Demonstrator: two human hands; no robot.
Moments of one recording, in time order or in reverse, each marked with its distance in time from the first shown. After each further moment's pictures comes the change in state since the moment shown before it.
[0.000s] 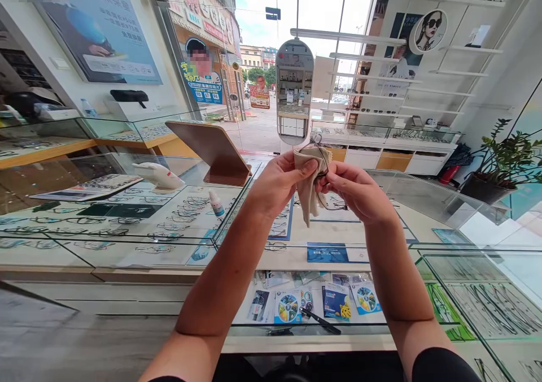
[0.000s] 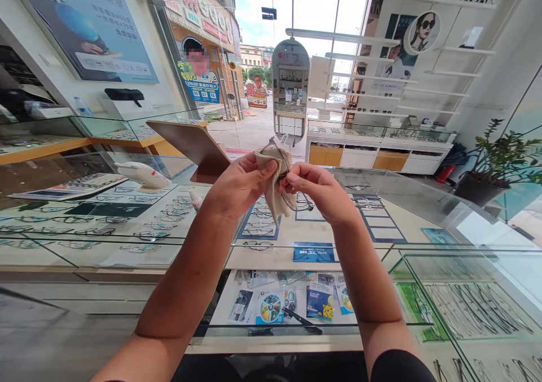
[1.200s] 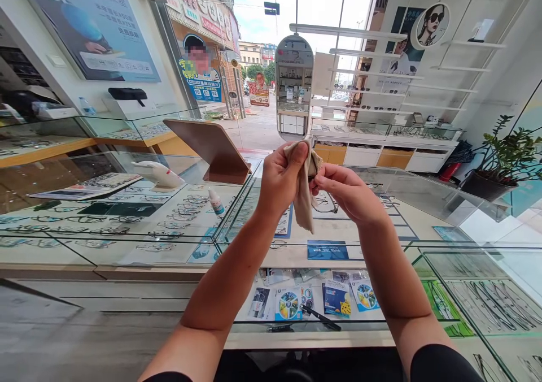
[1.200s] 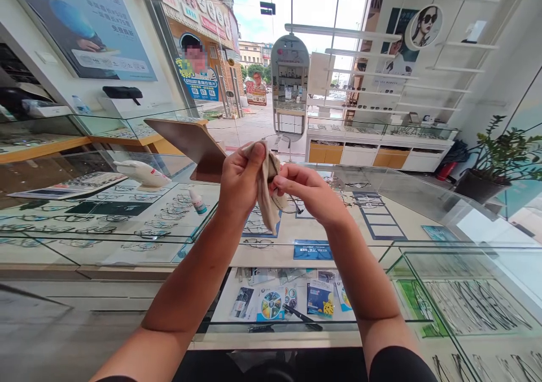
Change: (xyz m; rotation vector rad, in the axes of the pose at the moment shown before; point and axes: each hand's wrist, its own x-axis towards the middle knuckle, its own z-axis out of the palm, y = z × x) left_hand 0.008 -0.019 0.008 0.215 0.302 0.316; right_hand 0.007 0.011 0.012 -0.027 -0.019 0.003
